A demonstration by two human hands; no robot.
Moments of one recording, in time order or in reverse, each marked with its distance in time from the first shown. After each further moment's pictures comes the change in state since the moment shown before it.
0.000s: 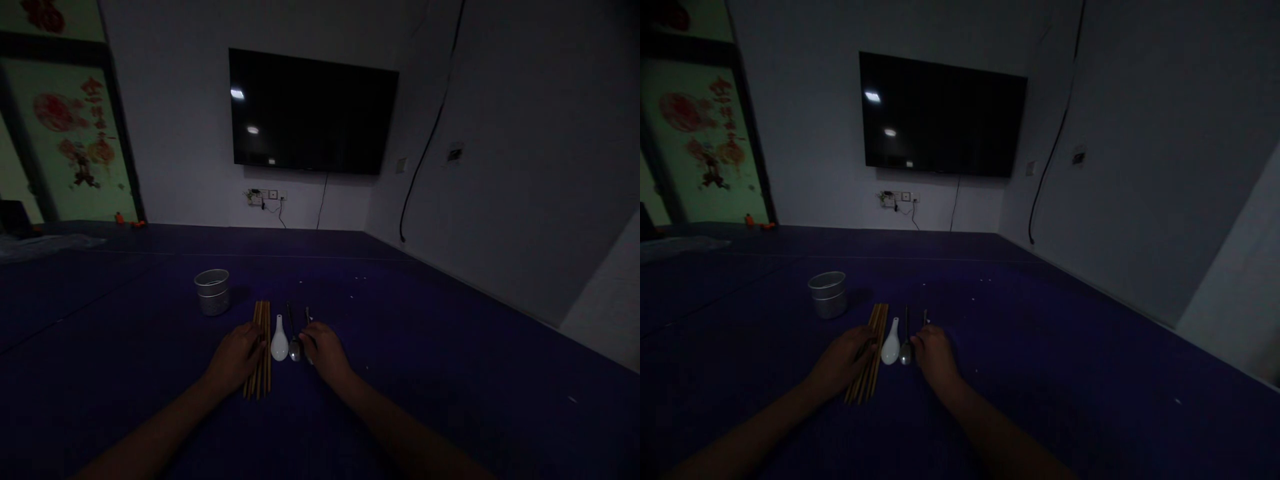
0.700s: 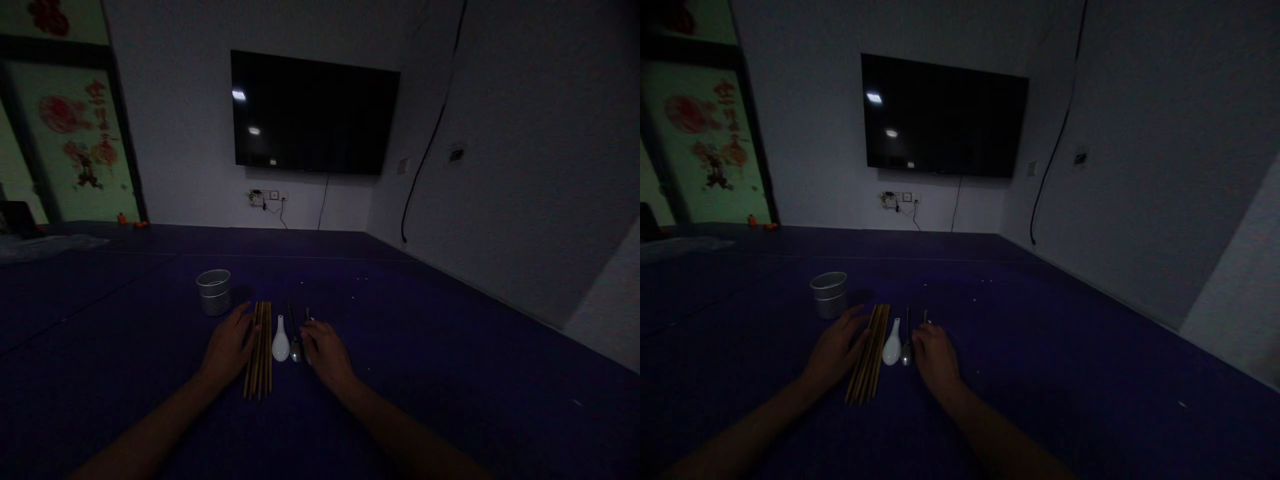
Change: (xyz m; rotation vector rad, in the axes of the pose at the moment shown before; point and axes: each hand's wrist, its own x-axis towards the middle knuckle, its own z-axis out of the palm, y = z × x) left_hand 0.005 -0.005 -0.011 0.156 0.239 -0.021; right_hand -0.008 -0.008 -0.007 0.008 0.085 -0.035
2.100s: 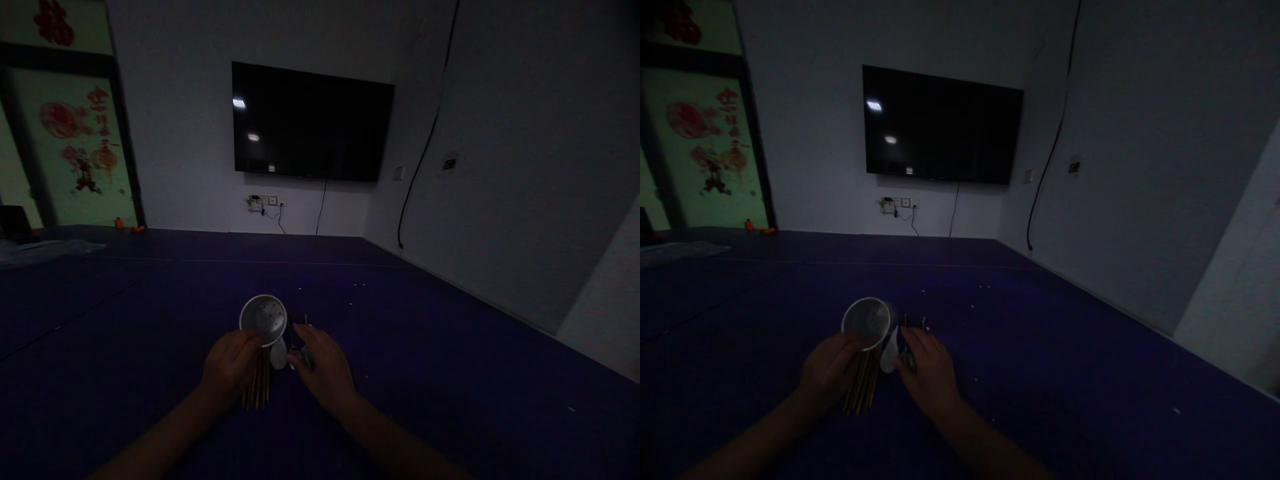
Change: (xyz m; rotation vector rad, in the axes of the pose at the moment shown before) left_hand -0.007 0.021 -0.017 0.127 0.500 0.468; right_hand -0.013 -0.016 -0.010 -0.044 0.177 -0.215
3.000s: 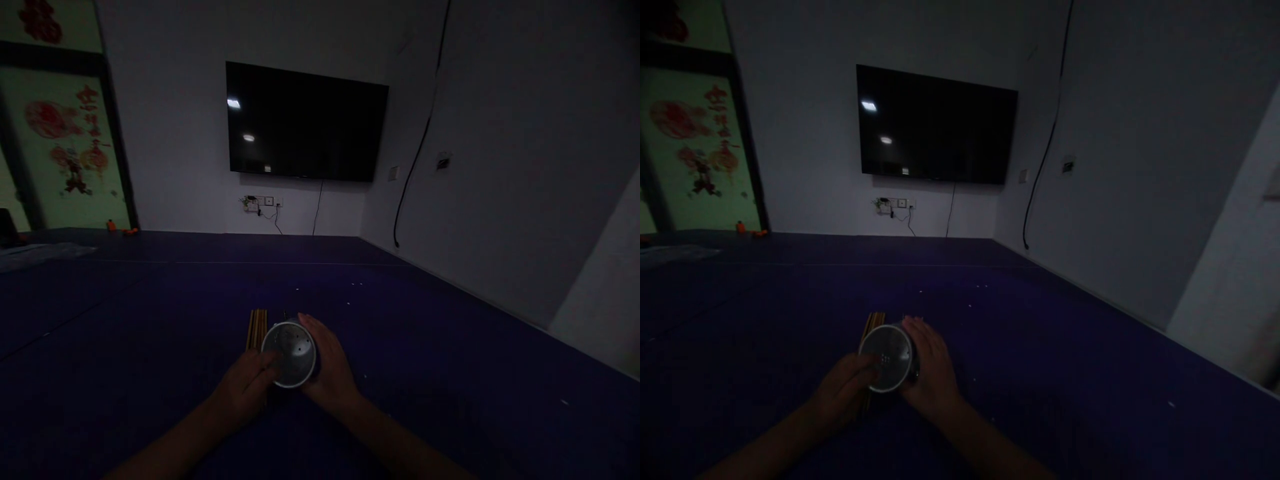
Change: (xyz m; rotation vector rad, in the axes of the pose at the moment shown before) left_hand -0.013 0.020 0.010 -0.299 0.003 0.120; right_hand 0.002 -0.001 -0.012 0.105 0.041 -0.079
